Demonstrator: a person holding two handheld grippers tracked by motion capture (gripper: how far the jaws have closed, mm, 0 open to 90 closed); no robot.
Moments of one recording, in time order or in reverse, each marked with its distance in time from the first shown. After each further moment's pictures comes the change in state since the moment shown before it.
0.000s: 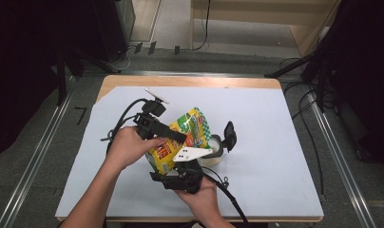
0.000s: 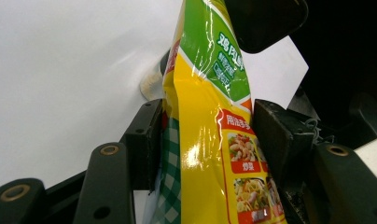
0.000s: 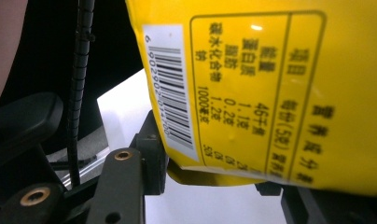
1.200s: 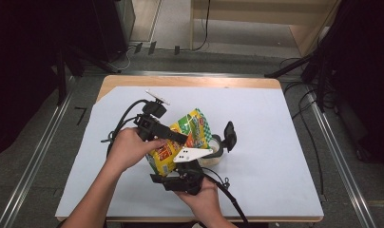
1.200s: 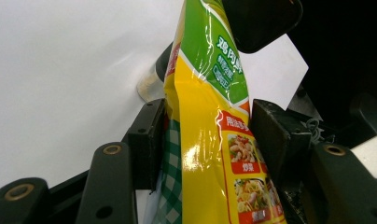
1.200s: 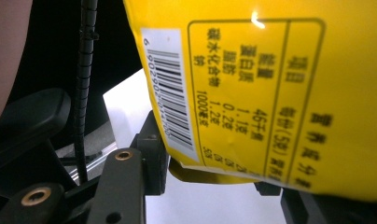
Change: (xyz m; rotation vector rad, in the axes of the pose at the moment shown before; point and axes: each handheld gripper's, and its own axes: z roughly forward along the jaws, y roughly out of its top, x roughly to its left) left arm -0.005 -0.002 0.000 -0.006 0.003 0.012; right arm 0.003 0.000 -0.003 0.021 0.015 0.011
